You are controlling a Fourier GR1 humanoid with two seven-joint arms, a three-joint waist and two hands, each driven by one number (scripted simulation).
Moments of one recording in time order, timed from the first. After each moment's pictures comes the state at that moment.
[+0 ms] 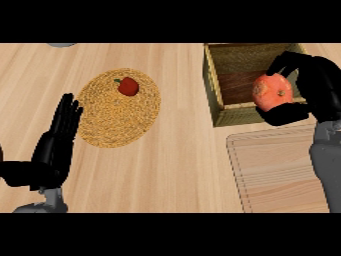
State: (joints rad) left arm -0.02 0.07 -0.03 -1.69 0.03 0.13 0.03; right arm -0.50 -0.29 0.02 -1.67 0.76 0.19 0.47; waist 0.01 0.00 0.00
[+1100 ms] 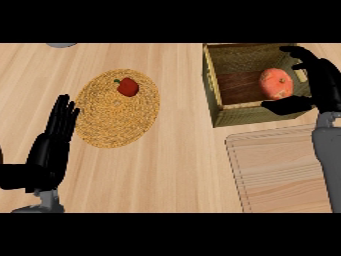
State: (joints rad) left arm -0.01 0.06 0.00 -1.70 0.03 0.10 0.03; right arm -0.51 -0.28 -0.12 -1.40 0.73 0.07 0.25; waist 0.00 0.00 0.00
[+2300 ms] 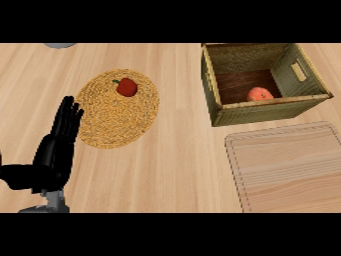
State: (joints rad) left arm -0.01 0.03 -0.01 -1.69 0.00 0.12 0.02; right arm -0.50 -0.45 -0.49 -1.58 0.44 0.04 0.27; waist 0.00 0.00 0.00
